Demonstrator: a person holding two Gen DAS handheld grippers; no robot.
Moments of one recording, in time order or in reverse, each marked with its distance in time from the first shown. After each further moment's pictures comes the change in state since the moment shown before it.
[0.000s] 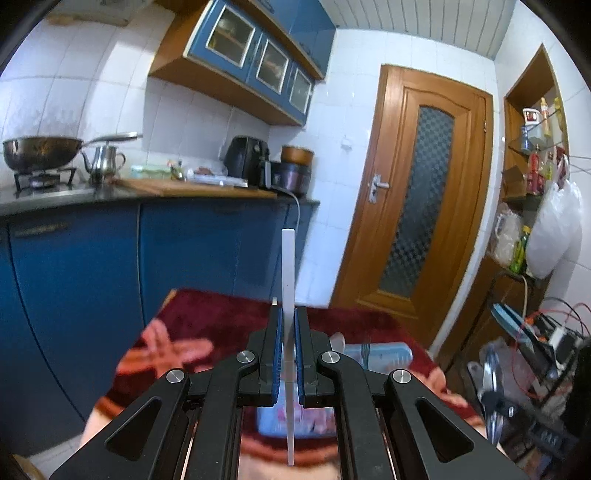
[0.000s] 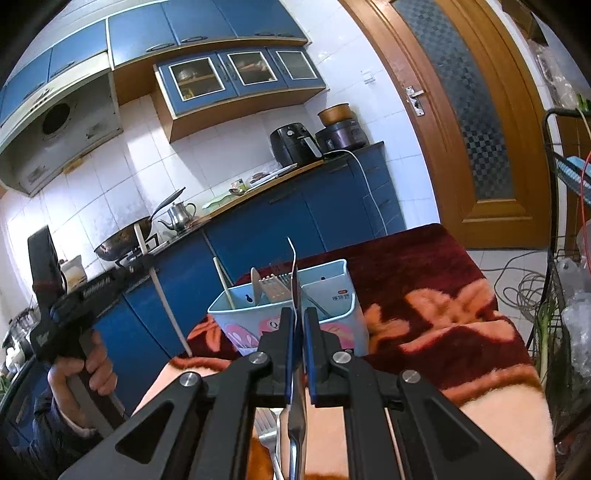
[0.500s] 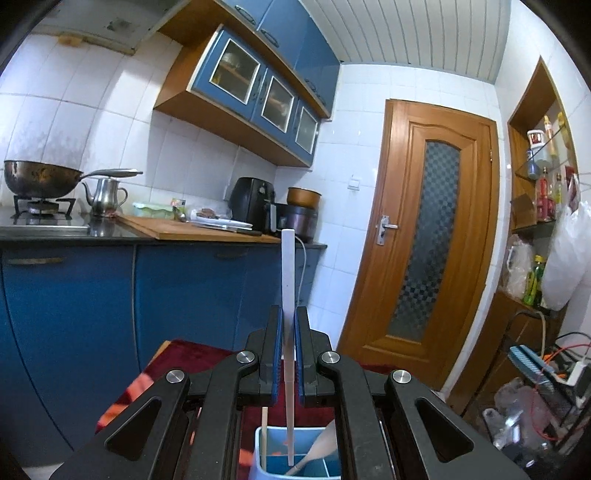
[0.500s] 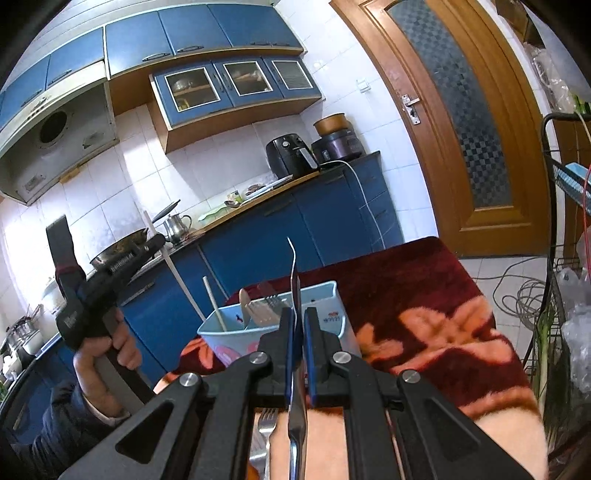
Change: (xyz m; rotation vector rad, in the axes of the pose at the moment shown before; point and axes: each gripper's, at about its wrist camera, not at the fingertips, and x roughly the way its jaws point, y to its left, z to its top) left arm 0.042 -0.009 0.022 -0.001 -0.166 0.033; right arm 0.008 -0.009 0.016 -0.006 -0.040 -0.017
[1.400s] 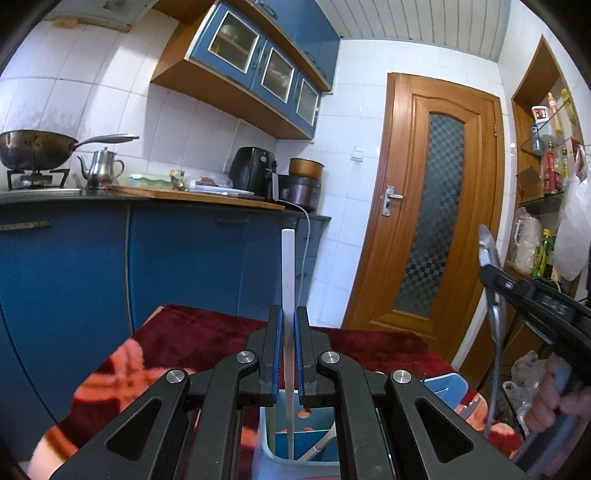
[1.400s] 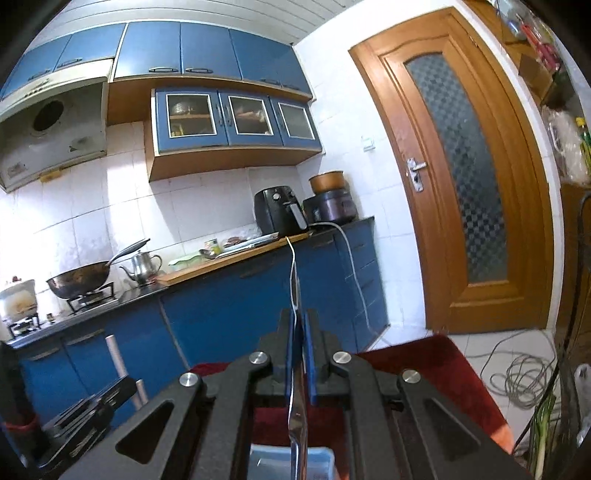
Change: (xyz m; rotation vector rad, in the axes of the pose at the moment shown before) left arm 0.039 0.011 -0.059 0.007 0.085 0.004; right arm 0.114 0.013 0.067 -0.139 -0.244 -0.106
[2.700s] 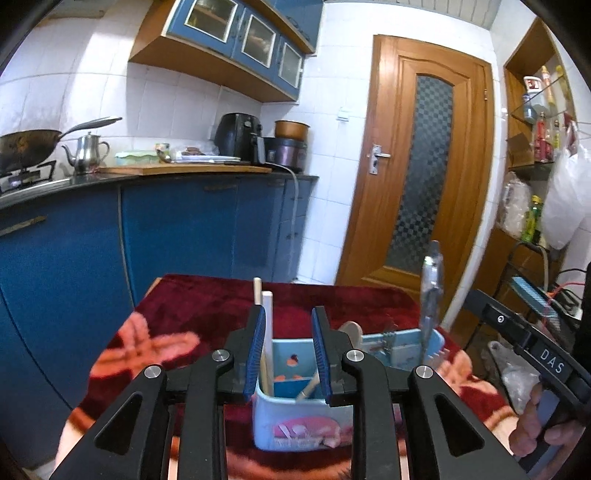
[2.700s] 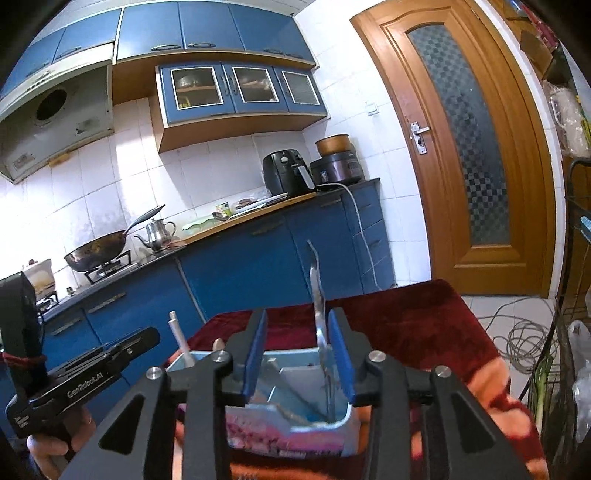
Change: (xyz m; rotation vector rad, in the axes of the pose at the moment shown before) left arm -0.030 -0.013 0.008 0.058 0.184 -0.050; right arm -0.059 0.005 -0.027 0.037 0.175 0.051
